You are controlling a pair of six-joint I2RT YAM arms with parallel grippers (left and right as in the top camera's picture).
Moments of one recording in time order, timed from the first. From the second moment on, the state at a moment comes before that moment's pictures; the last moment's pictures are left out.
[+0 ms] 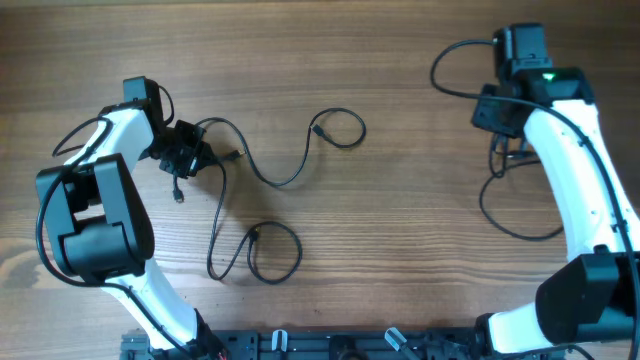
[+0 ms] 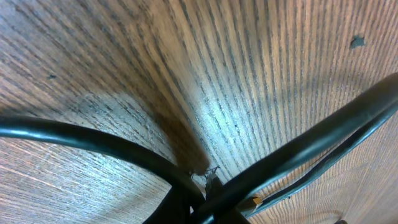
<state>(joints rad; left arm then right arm) 0.20 2.01 1.27 -0.76 0.38 -0.93 0.02 1.66 1.47 -1.05 0.29 0.38</state>
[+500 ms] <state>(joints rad) 0.20 2.01 1.27 -0.76 0.38 -0.93 -0.38 1.66 1.47 -0.82 0.37 0.38</state>
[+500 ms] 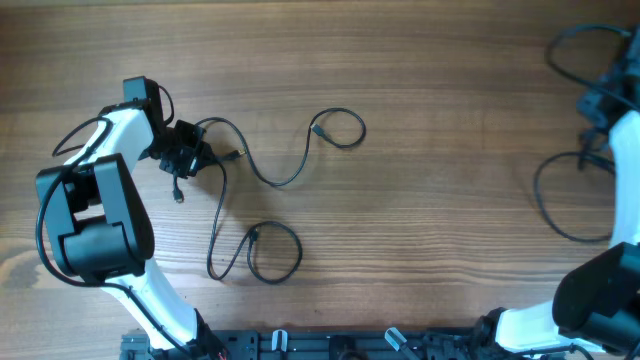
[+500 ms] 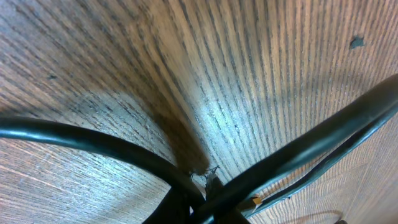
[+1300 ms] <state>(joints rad) 0.20 2.01 1.27 -0.76 0.38 -0.93 -0.46 1.74 1.47 -0.97 0.07 0.40</state>
